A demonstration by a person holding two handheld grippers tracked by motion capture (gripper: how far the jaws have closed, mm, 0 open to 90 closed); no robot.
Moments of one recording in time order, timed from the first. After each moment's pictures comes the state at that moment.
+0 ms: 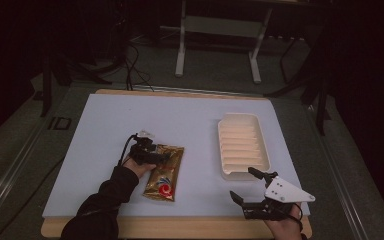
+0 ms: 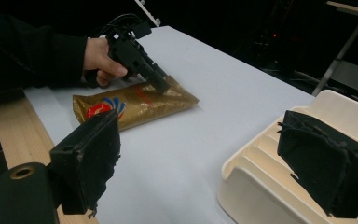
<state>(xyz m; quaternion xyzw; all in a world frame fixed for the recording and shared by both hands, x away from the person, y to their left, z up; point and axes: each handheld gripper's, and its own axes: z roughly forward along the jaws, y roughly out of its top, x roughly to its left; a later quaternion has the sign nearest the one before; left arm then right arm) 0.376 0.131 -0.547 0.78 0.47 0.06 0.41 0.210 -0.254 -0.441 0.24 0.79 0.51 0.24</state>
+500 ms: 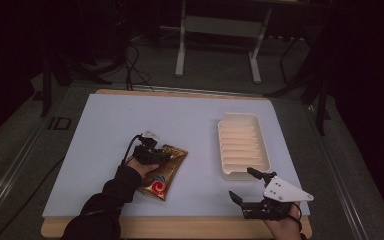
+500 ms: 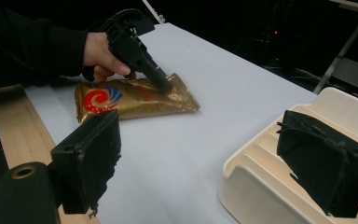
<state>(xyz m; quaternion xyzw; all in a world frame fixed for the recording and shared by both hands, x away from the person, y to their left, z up) 0.373 0.119 -0.539 0.80 0.45 0.04 0.40 0.210 -0.252 -0.442 0.25 0.79 0.51 0.24</state>
